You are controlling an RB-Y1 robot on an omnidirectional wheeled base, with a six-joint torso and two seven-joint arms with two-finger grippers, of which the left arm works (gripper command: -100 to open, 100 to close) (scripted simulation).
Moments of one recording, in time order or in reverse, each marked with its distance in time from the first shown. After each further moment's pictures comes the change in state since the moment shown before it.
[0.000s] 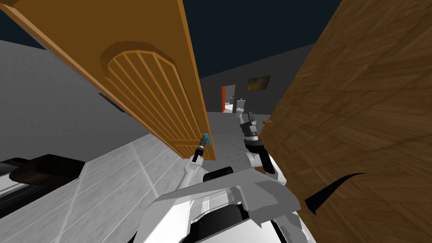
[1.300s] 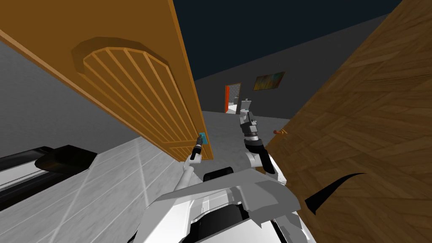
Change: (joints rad) arm -0.047 -0.036 0.151 0.059 0.017 0.004 -0.047
